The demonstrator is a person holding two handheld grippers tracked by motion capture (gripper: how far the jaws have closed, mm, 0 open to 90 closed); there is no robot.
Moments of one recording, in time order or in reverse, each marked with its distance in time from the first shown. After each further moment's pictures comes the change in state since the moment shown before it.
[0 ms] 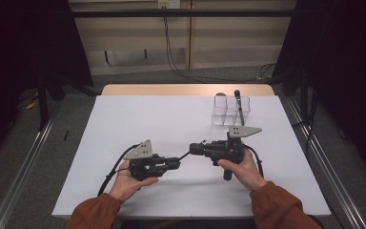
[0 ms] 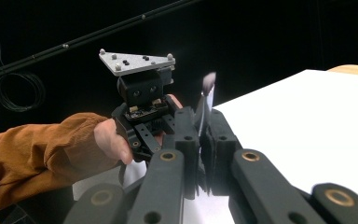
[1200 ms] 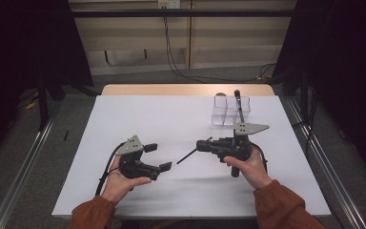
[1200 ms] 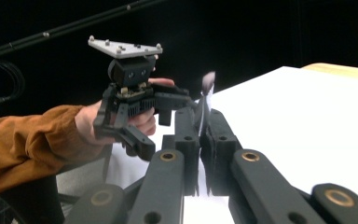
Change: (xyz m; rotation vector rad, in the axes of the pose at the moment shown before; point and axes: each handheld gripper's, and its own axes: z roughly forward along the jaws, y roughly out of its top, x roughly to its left) left arm 0.006 0.001 -0.025 -0.003 0.213 -0.143; right arm -0.003 0.009 -0.018 0.044 -0.068 -0.034
